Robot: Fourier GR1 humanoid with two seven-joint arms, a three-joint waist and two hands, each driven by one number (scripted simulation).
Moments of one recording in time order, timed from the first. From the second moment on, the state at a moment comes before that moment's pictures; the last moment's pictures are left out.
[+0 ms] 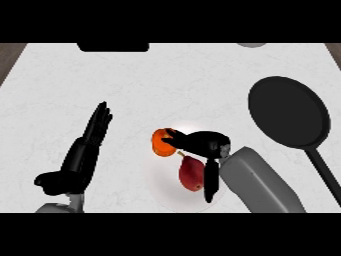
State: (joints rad) left arm -0.03 0.13 -0.23 -1.57 0.08 0.13 -0.12; right arm -0.54 -0.11 0.52 -1.09 0.55 0.69 0.01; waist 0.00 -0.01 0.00
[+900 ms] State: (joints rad) left arm -0.01 0.12 -0.21 -1.57 0.07 0.09 -0.14; right arm -0.55 -0.10 0.60 -0.99 0.75 0.55 -0.22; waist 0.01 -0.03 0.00
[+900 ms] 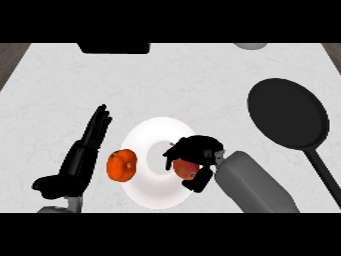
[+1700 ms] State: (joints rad) left arm 0.01 0.12 -0.18 -1.59 0.07 0.10 -0.11; right arm -0.48 -0.01 0.38 -1.15 1.00 -0.03 0.39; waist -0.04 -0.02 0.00
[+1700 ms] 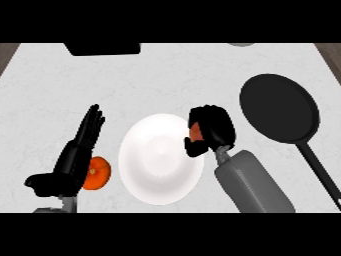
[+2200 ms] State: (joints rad) left arm 0.00 0.12 -0.18 -1.58 0.07 0.08 -0.12; right arm -0.38 0.00 0.43 -1.55 1.19 -0.21 0.77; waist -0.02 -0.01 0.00
